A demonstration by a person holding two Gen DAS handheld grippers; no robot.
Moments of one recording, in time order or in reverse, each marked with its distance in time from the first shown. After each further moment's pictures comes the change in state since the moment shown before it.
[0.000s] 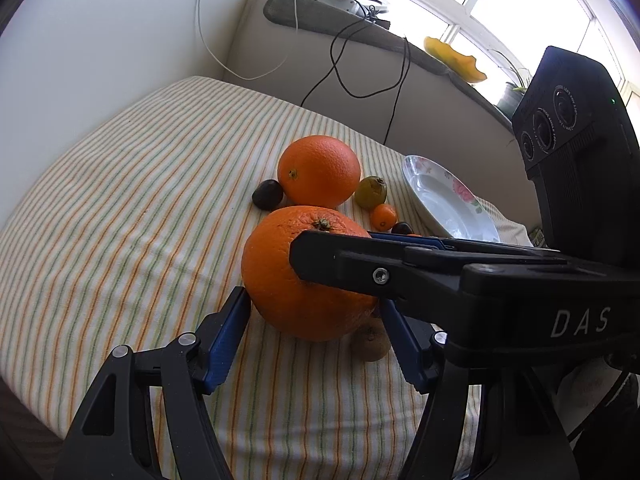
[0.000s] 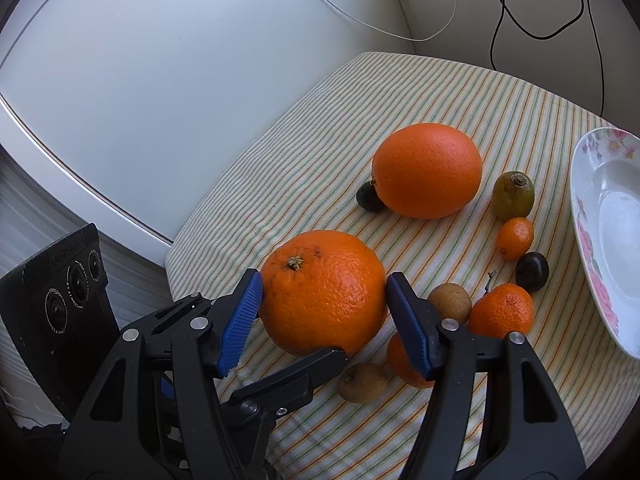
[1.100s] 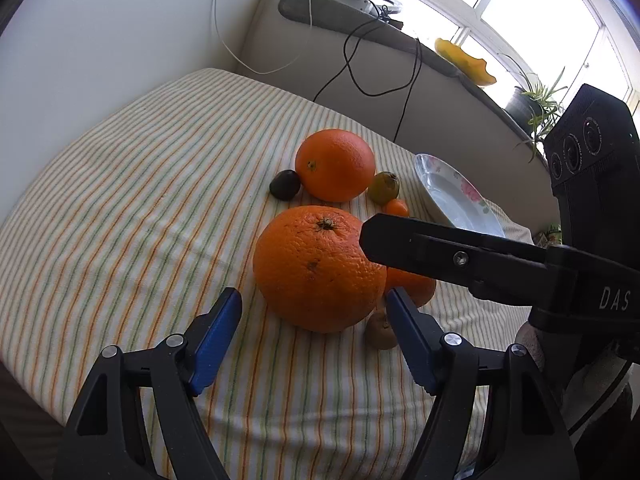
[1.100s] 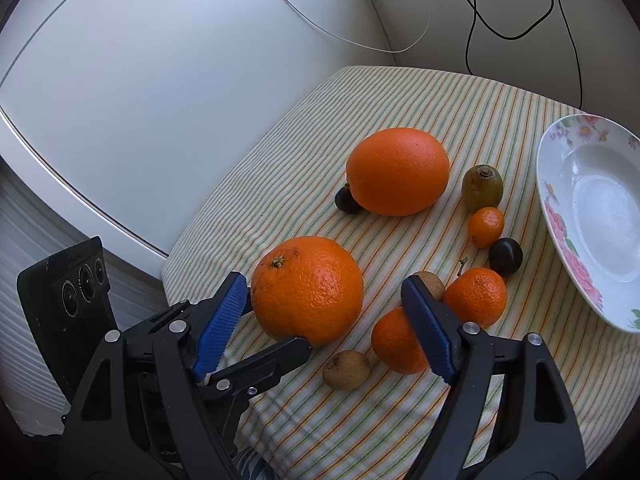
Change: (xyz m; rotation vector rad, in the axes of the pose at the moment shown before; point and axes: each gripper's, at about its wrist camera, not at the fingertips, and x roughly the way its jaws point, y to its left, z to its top) left arm 0.000 0.011 -0.007 -0.040 0.014 0.009; right arm -0.021 -0.013 -0.010 0.050 -0.049 -0.022
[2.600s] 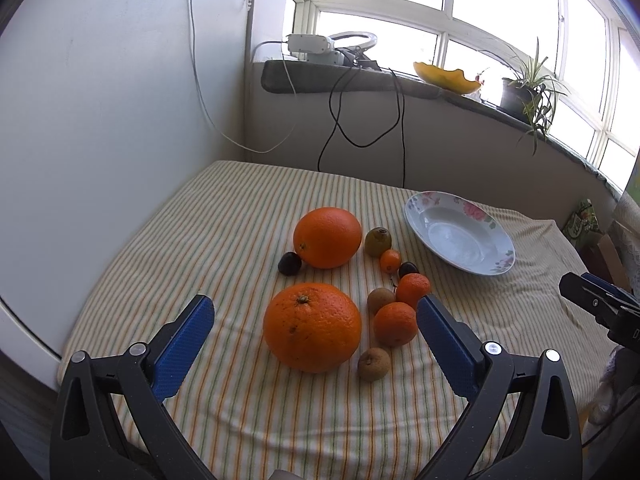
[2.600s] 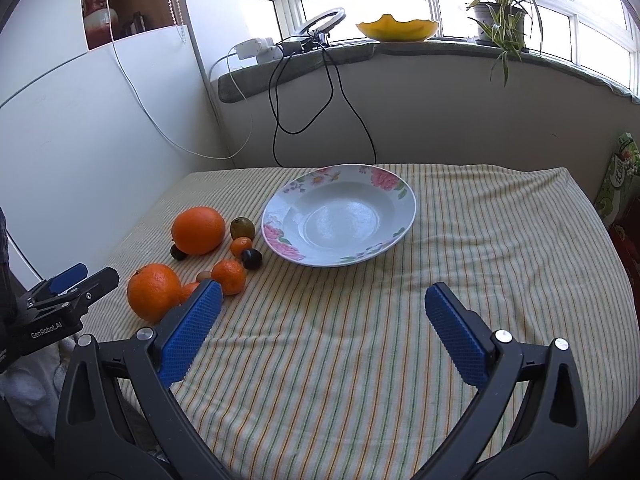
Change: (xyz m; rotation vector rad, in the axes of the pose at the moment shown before) left arm -0.040 -0.054 0.016 0.217 -0.181 0.205; right arm -0.166 -0.053 -0.086 0.151 -0.401 -0.486
